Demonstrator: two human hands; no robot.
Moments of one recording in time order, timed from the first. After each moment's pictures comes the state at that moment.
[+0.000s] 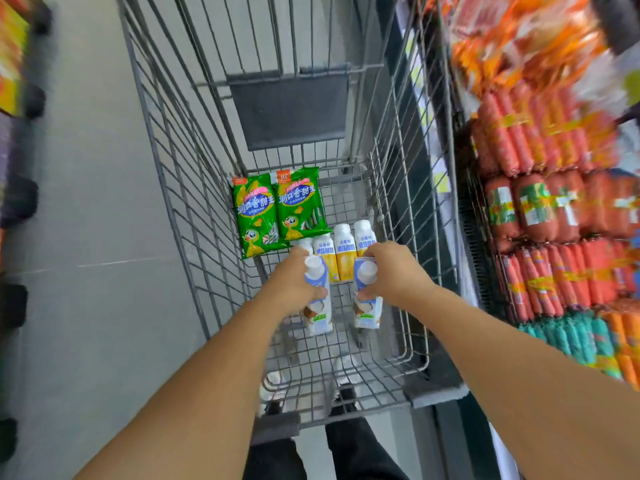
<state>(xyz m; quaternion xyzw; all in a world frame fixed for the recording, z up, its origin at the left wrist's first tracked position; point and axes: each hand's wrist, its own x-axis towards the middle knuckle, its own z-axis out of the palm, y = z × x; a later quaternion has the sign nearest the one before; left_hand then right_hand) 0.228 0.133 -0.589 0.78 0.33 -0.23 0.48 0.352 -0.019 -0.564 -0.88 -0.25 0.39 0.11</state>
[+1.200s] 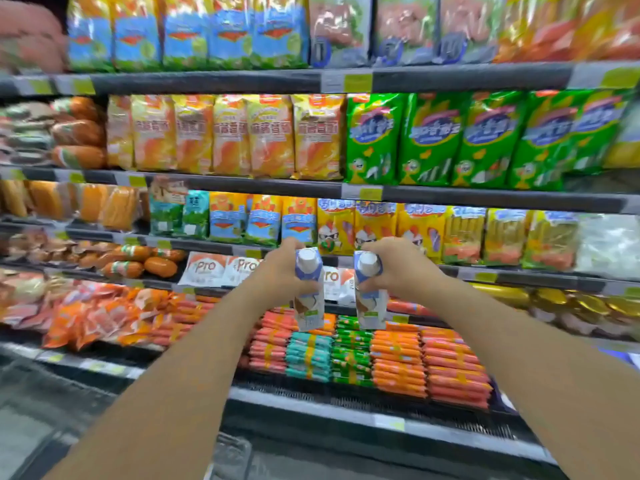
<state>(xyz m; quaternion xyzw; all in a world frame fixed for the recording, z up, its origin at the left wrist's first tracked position) 0.241 -0.230 -0.091 0.85 -0.37 -0.17 0.33 0.113 -0.415 -0.089 -0.97 0.14 -0.09 0.20</state>
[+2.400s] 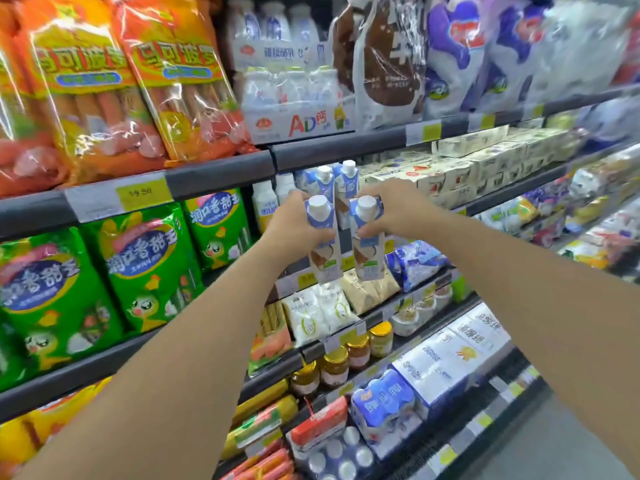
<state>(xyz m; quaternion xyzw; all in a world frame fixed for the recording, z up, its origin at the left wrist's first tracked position) -0.046 -0.841 0.019 0.65 -0.63 -0.16 0.38 -0.236 -0.897 0.039 -0.85 0.45 -0.25 0.12</state>
